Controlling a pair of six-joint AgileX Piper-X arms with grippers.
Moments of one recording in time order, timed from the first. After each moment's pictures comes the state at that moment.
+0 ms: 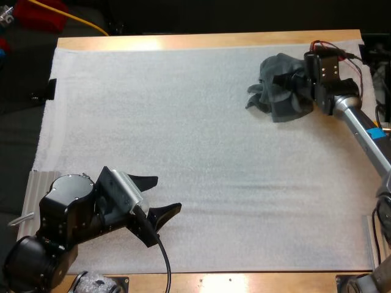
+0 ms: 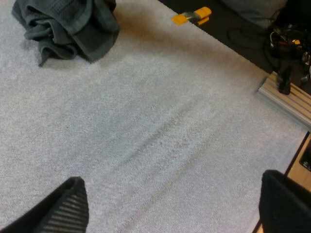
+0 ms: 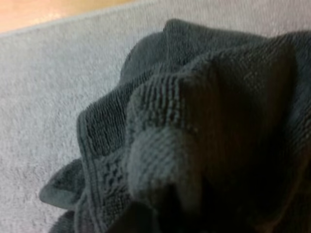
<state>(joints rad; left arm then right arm) -0.36 0.62 -0.90 0.99 0.57 -1.72 0.21 1.82 -1.35 0.41 0.02 -1.57</state>
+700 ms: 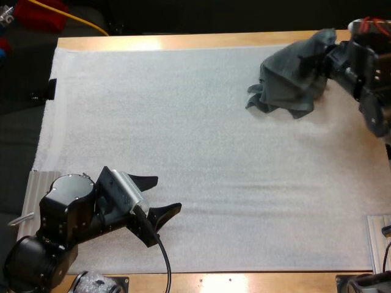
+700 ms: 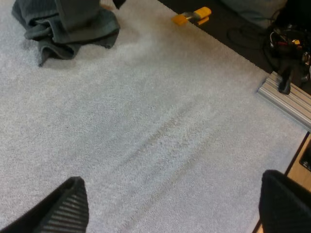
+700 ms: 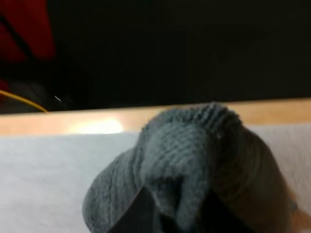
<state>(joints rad) -0.36 0.62 -0.90 0.99 0.57 -1.72 0.21 1.36 -1.35 0.52 -0.02 -1.68</state>
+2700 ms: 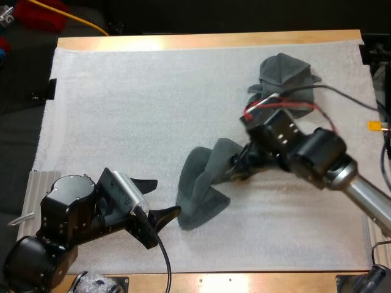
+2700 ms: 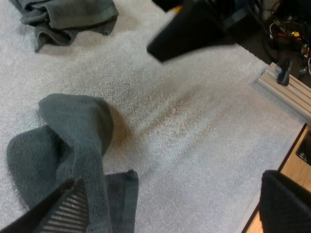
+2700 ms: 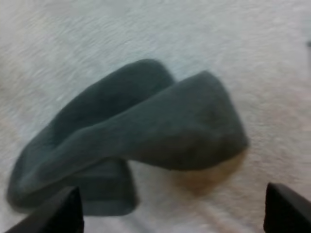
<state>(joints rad) -0.36 0.62 -0.90 1.03 0.57 -1.72 0.73 1.37 -1.35 1.09 0.07 -1.72</state>
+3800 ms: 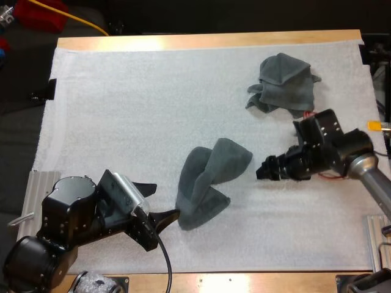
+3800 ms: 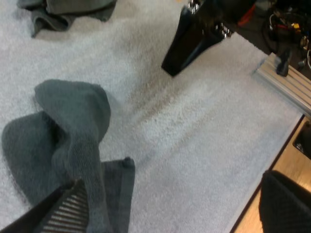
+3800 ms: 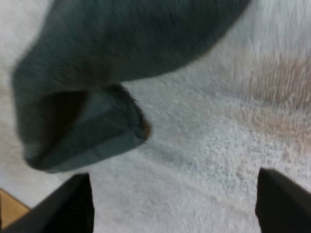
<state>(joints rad) -0.36 0.62 -0.90 1.07 0.57 -1.72 0.40 1.37 -0.92 0.90 -0.49 -1.55</state>
